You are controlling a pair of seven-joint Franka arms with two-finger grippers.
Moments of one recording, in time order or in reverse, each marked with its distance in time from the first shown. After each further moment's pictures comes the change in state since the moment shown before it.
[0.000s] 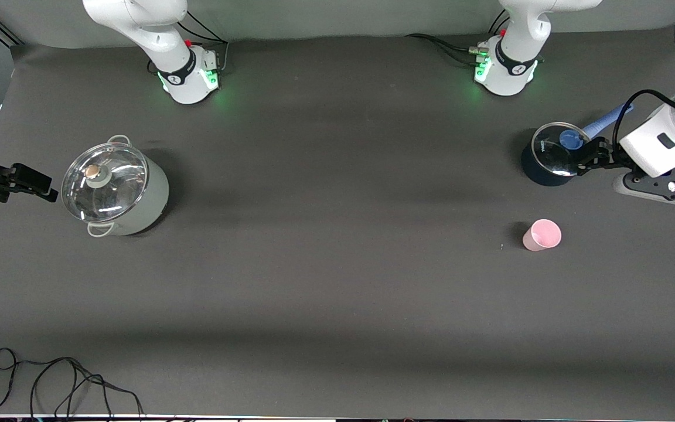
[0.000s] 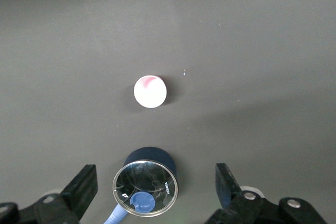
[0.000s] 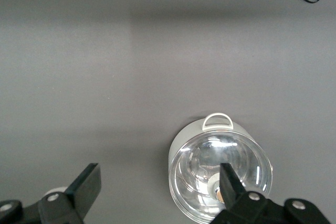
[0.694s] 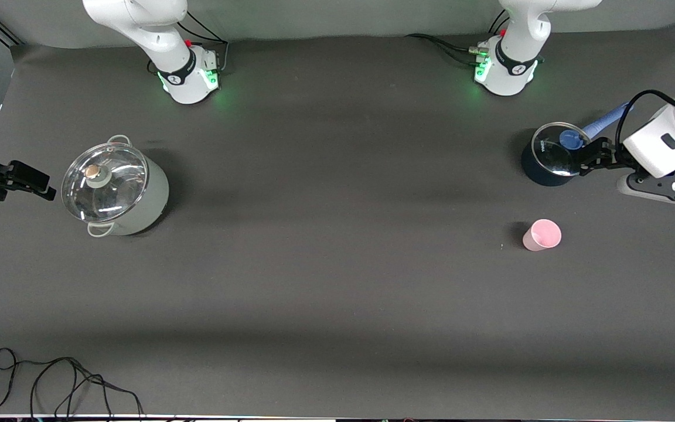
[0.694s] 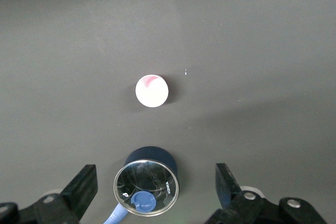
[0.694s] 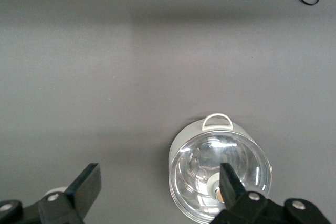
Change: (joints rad) left arm 0.006 0.000 0.002 0.000 0.000 -0.001 0.002; right arm 0.000 -0.008 0.000 0.000 0.000 0.000 -0.001
